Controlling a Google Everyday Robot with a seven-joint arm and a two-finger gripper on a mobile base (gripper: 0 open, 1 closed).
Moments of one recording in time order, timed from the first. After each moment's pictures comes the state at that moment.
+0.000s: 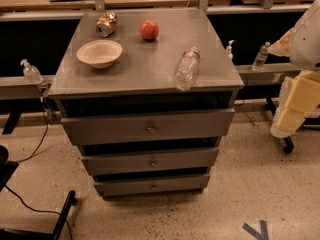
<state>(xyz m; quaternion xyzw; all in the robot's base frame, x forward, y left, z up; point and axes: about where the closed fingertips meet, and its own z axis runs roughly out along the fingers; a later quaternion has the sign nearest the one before) 0.438 -0.217 0.977 -0.60 0.78 -0.03 0.16</state>
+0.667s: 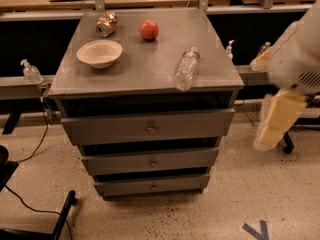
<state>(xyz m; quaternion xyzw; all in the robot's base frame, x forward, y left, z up) 0.438 -0.196 0.943 -0.63 0.76 -0.03 0.16</state>
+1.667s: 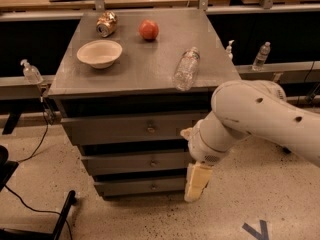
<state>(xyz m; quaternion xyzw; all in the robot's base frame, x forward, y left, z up) 0.444 -0.079 0.725 -0.69 0.70 0.08 0.16</state>
